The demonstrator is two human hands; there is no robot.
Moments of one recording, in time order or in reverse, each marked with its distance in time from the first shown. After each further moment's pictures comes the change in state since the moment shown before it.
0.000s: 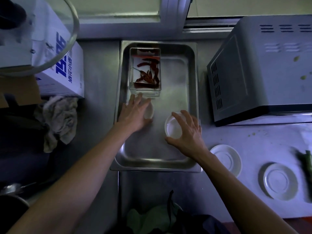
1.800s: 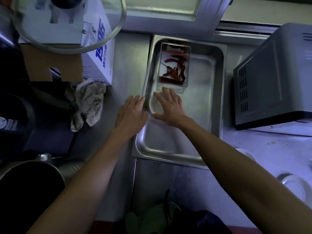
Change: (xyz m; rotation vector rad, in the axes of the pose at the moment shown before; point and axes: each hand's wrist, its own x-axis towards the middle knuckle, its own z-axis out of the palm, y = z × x) left_hand -0.089 -0.062 -0.009 -0.255 0.223 -0.163; right_hand 0.107 -0.085 0.079 -0.282 -0.145 -0.314
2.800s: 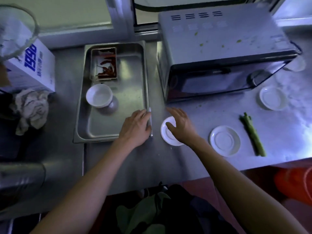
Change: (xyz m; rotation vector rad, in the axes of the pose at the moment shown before) left_hand -0.113 0.250 0.087 0.145 -0.066 0.351; right_hand -0.313 0.163 -0.034 0.418 0.322 0.250
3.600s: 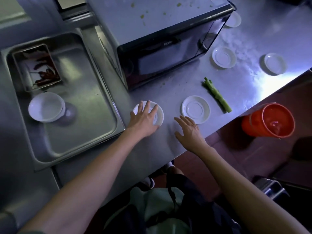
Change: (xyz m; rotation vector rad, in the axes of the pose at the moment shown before) left_hand 0.049 0.081 0.088 0.123 -0.370 0.293; right_hand -0.135 0.069 -0.006 -0.193 0.038 0.424
